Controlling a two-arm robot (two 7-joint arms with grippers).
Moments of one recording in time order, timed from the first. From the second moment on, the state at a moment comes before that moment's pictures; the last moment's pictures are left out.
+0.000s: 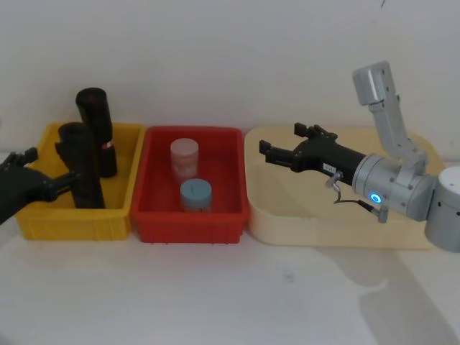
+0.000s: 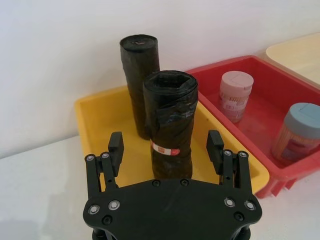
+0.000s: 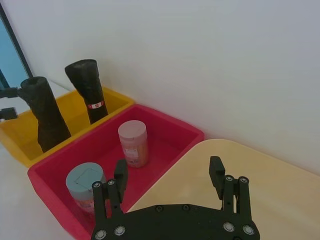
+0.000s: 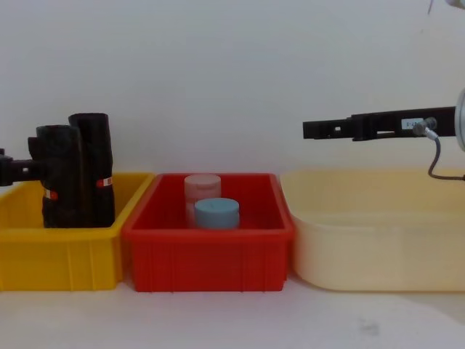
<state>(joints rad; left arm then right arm) -0.22 0.53 0.16 -1.59 -0.47 0.23 -0.28 0.55 0.35 -0.39 -1.37 0.43 0.33 0.47</state>
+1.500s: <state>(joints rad) -0.47 0.39 0.27 -1.28 -0.44 0.16 -0.35 0.62 0.39 -0.48 -1.36 0.48 0.40 0.57</state>
